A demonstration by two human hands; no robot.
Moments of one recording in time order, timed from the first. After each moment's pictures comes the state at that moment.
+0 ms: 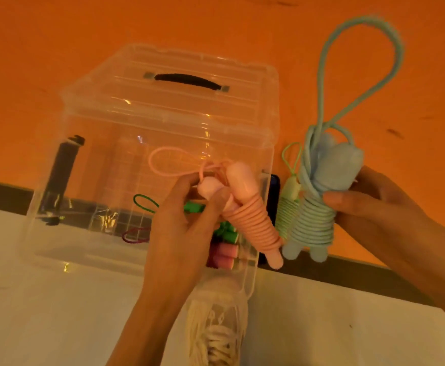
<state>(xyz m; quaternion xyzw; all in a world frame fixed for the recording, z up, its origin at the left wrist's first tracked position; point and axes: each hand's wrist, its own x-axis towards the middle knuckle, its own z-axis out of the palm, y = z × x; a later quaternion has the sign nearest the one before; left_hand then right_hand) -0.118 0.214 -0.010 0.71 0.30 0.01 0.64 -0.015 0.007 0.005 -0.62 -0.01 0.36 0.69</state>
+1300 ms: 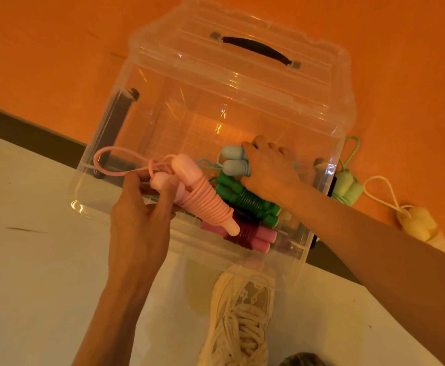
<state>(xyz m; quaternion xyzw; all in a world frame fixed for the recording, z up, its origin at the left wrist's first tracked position) -0.184 0.305 -0.037 0.73 0.46 0.07 0.50 -0.017 0.188 -0.115 -0.90 -0.34 0.27 0.01</state>
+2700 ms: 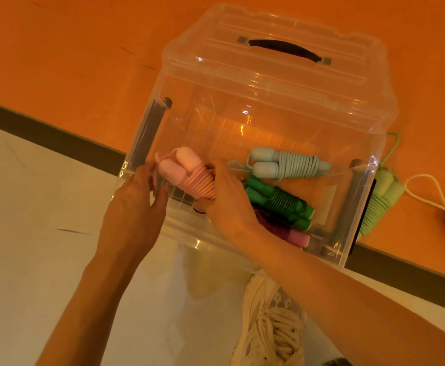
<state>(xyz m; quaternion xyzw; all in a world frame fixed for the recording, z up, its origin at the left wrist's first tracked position) -0.198 0.371 -0.040 0.90 0.36 -0.08 0.23 -0.116 0.257 -0.101 -0.81 -0.20 0.34 0.44</state>
